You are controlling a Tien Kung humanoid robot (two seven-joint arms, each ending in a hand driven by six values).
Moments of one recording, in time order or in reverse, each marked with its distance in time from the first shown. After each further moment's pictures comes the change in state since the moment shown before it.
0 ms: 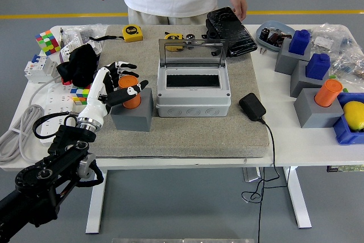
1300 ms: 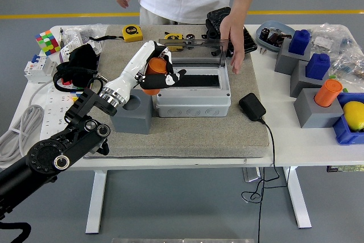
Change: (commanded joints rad) left arm -0.227 0.022 0.135 -0.124 0.598 0.000 0.242; right arm 0.002 -0.001 0.008 0.001 -0.003 -0.003 0.005
